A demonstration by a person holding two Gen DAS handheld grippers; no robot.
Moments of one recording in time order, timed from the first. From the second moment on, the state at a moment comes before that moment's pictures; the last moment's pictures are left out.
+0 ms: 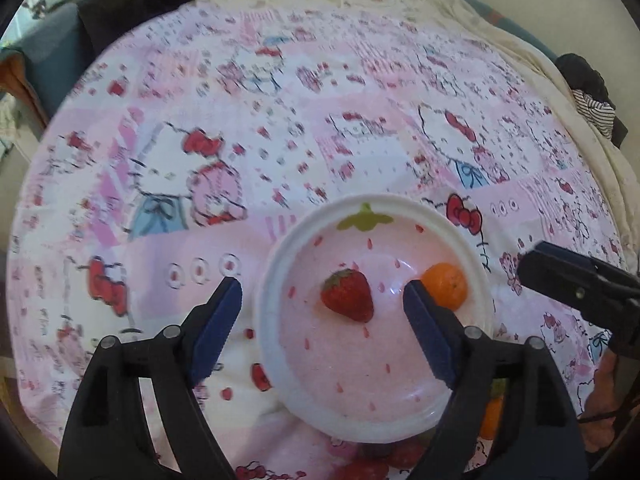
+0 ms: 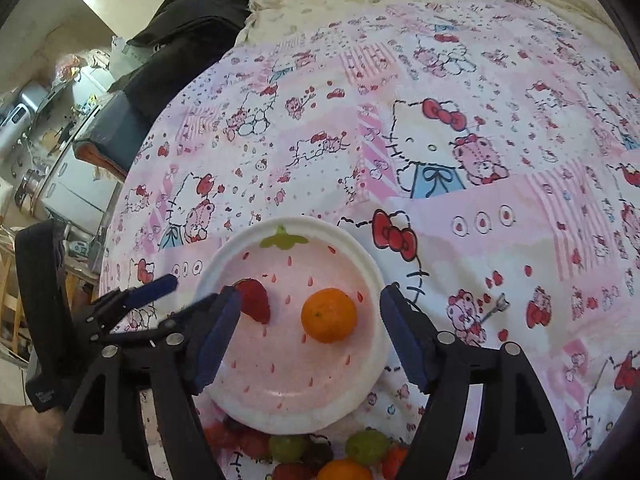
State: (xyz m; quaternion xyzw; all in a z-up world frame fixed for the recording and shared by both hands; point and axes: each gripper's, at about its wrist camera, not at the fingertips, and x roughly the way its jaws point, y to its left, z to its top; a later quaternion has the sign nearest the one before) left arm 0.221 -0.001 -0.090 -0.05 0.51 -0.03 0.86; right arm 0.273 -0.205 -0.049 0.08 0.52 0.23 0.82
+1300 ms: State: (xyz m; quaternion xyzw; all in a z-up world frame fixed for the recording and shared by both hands) left arm 0.068 0.024 -0.016 -0.07 0.42 0.02 0.90; right arm 0.132 -0.268 -0.013 0.12 0.48 0.19 0.85
